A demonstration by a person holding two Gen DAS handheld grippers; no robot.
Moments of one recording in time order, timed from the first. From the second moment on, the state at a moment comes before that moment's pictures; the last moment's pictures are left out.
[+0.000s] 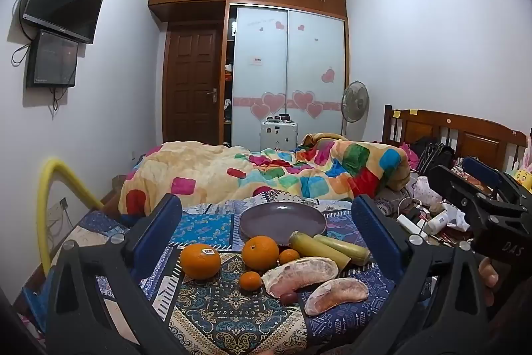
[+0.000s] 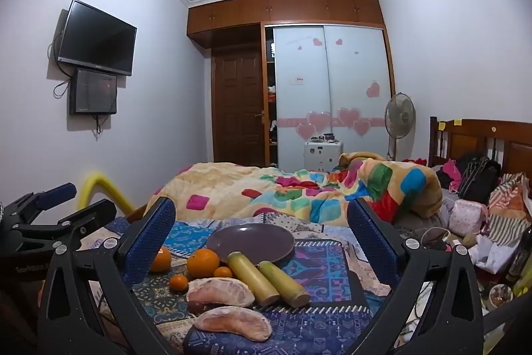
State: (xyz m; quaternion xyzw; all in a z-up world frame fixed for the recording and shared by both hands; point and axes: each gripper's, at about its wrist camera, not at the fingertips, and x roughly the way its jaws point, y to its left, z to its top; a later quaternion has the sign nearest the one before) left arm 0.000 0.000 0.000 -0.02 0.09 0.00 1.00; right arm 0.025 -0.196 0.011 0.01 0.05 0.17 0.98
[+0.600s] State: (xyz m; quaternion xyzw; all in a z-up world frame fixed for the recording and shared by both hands) left arm -0.005 0.000 -0.001 -0.02 0.08 0.01 1.00; right arm 0.020 -0.194 0.010 0.01 0.05 0.19 0.98
